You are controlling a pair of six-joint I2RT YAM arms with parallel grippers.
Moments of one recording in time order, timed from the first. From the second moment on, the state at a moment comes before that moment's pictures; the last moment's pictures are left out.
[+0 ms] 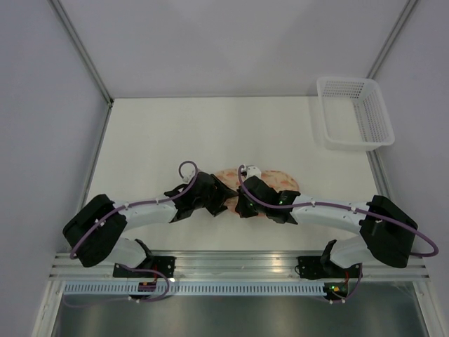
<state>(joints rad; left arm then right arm) -0.82 1.39 0.57 0.09 0.00 -1.52 1.00 1.40 0.73 -0.14 0.13 0.72</state>
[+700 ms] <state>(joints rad) -0.82 1.32 0.49 0.15 -0.08 -1.55 1.00 1.38 0.73 -0.27 0.24 0.76</state>
